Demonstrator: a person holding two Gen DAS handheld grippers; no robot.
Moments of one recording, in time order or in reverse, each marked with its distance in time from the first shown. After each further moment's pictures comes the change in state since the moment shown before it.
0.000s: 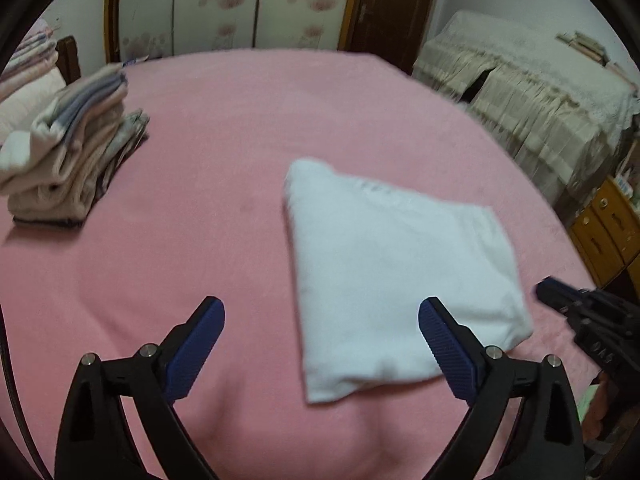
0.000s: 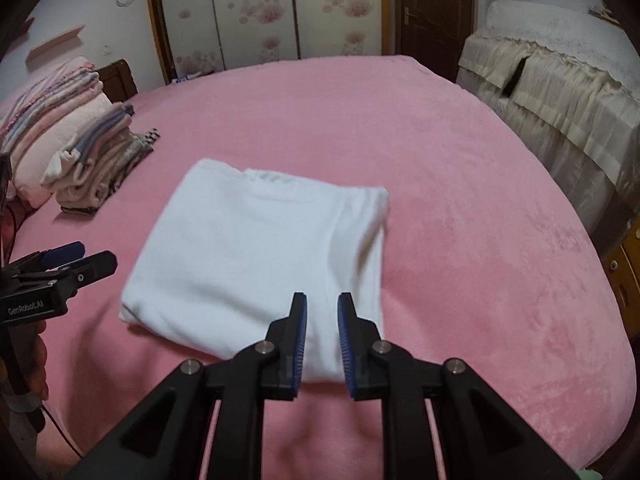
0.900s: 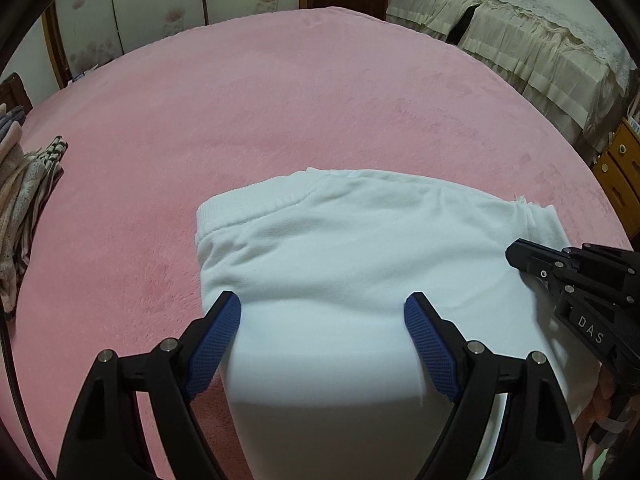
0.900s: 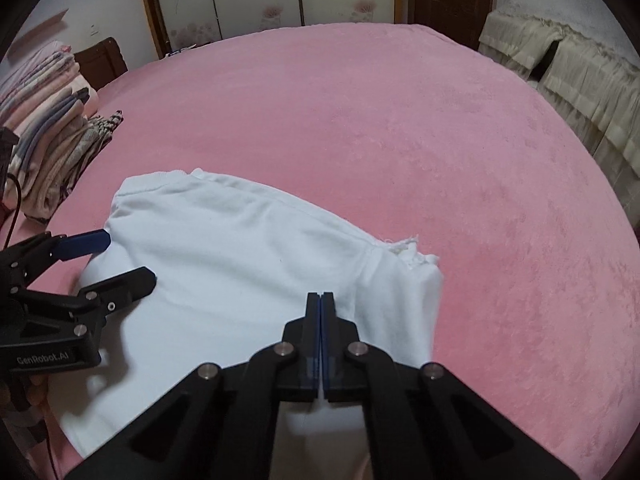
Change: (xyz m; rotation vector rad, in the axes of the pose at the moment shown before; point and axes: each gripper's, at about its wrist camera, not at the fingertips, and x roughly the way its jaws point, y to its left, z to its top) left arm 0.155 -0.020 0.050 0.171 0.159 0.031; right arm 0.140 -0.022 0.053 -0.022 0.113 -0.004
